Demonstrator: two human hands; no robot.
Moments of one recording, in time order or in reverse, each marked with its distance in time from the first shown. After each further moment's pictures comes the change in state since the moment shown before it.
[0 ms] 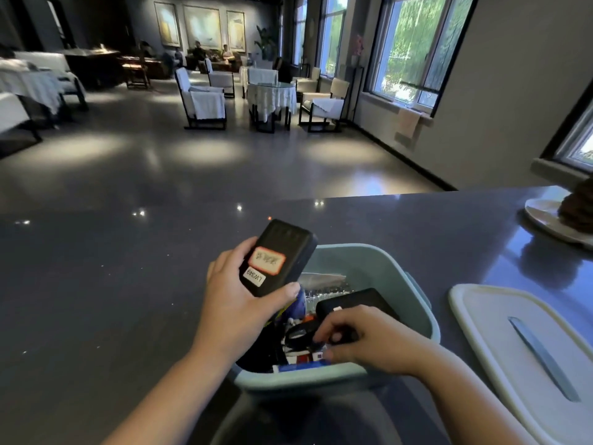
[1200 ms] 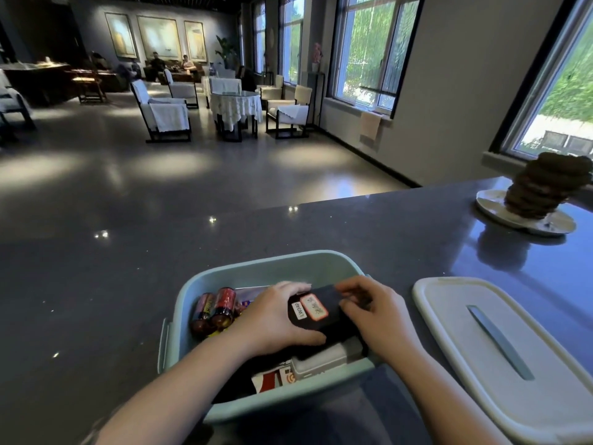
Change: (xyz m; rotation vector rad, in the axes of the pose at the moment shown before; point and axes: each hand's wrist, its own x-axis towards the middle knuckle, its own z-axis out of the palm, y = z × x) left_hand 0.029 -0.003 0.087 0.278 -0.697 0.106; right_hand -0.013 0.042 -0.017 0.165 0.779 0.172
